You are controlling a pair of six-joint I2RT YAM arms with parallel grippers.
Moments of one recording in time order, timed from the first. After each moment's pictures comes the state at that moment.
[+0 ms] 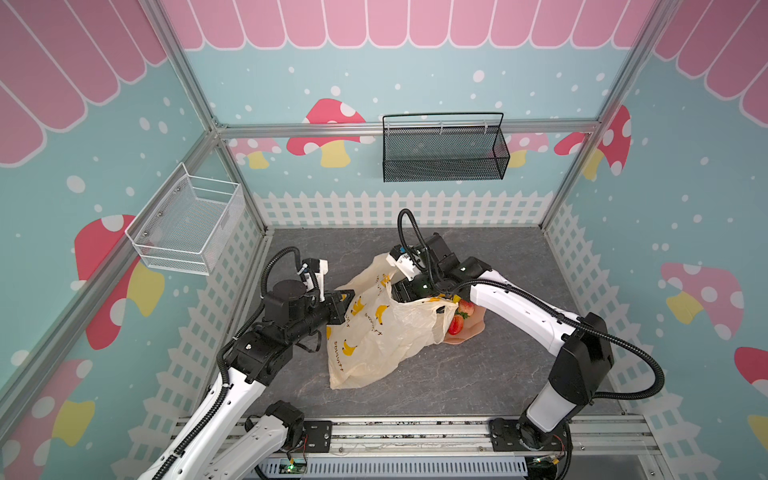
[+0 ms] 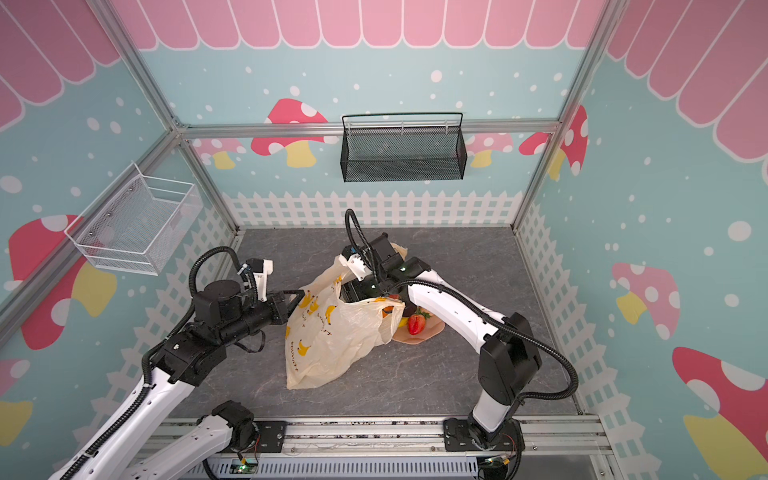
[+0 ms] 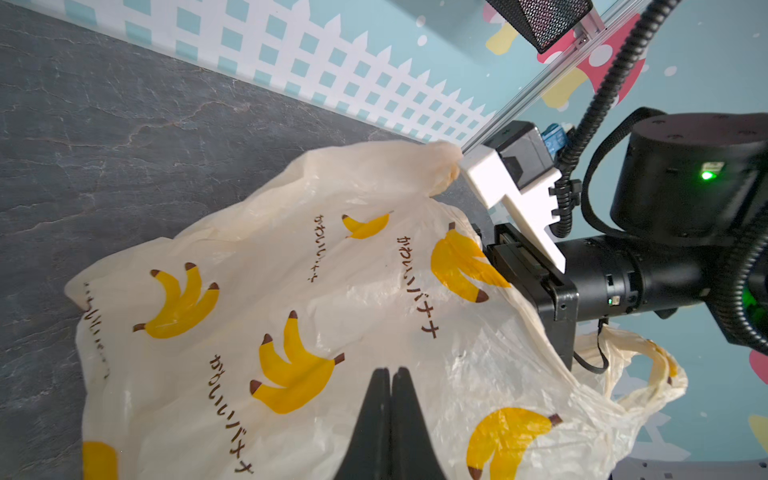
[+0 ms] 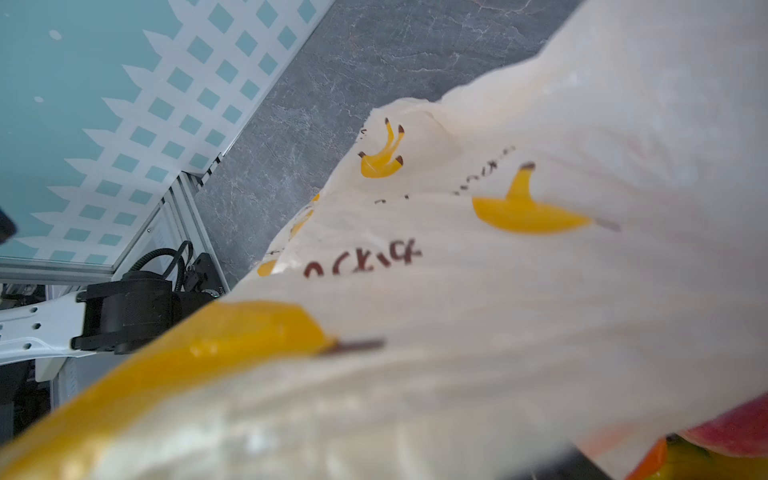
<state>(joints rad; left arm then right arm) -0.43 0.80 0.88 -0.49 0.21 -0.59 0.72 1.67 1.48 -0.65 -0.44 0.16</state>
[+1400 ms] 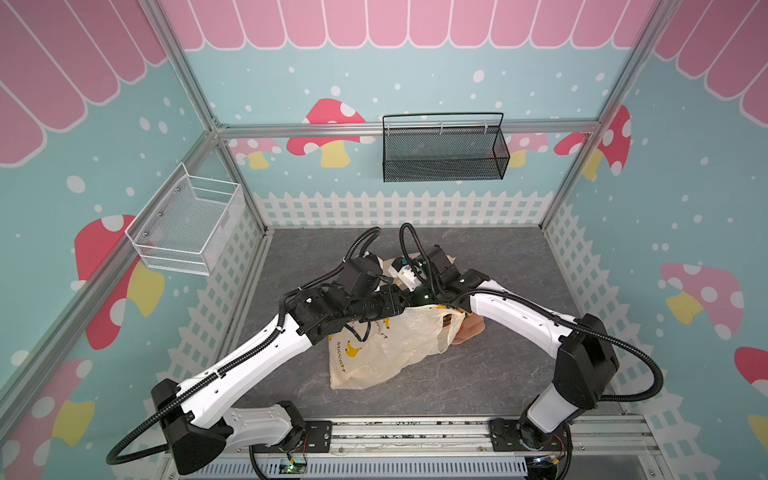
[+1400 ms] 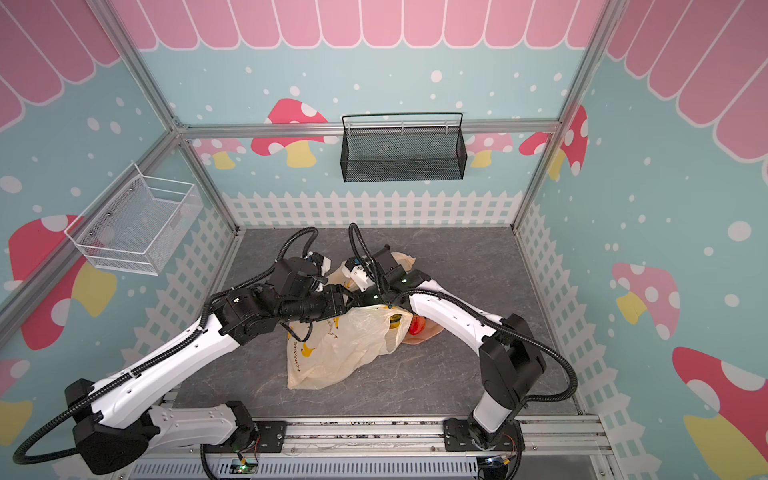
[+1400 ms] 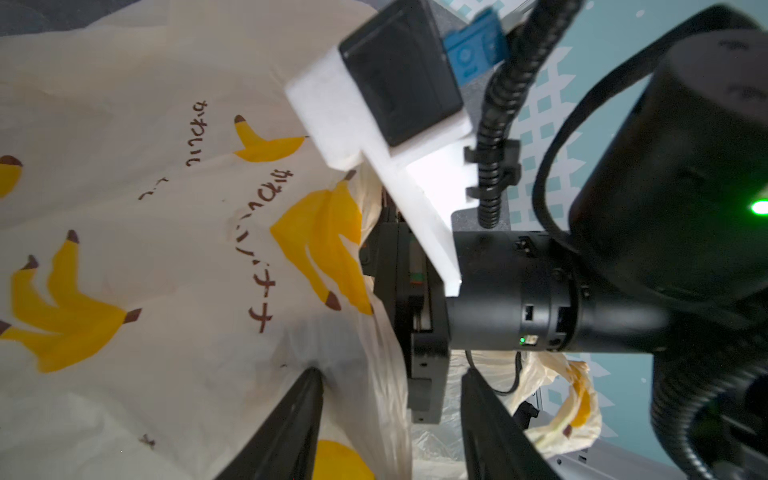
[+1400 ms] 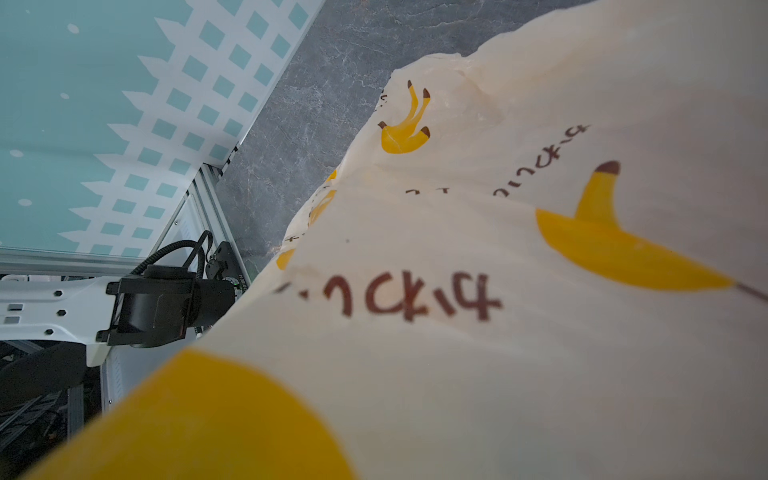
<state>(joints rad) -0.80 1.25 1.29 -0.76 0.06 -0.91 0.72 1.65 1.33 -0.53 -0.51 0.23</state>
